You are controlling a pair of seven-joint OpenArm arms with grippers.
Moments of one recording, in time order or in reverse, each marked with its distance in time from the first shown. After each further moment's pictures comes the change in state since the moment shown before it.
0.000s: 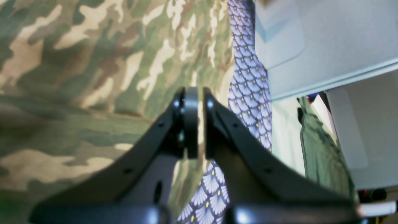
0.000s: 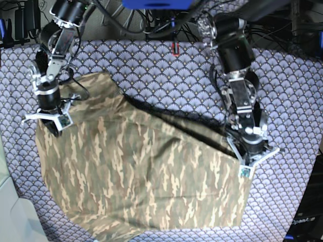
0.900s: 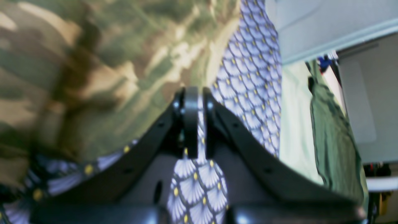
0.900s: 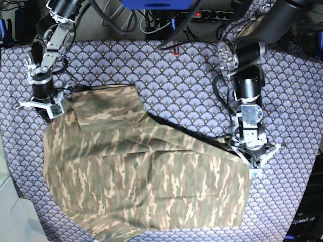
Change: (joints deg) left arm -10.9 -7.8 0.4 -29.9 -10.4 20.8 -2.7; right arm -2.0 0.8 4.4 -2.2 0.2 0.0 0.3
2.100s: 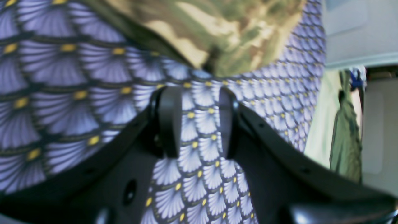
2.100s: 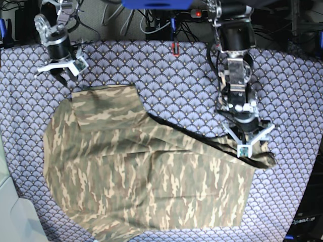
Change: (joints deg) left arm 21.1 3.6 11.2 28.0 -2.7 -0.5 -0.5; right arm -22.0 -1.9 -10.4 13.7 -2.6 0.0 0.2
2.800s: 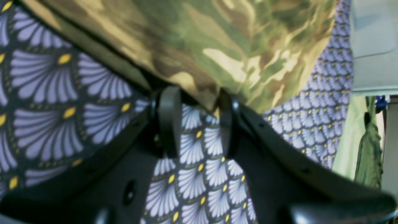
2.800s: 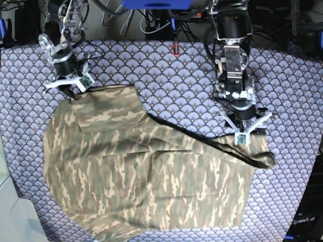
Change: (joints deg) left arm 4.7 1.2 0.0 2.7 0.0 0.0 0.0; right arm 8.8 0.2 -1.2 -6.1 -0.9 5.4 -0.7
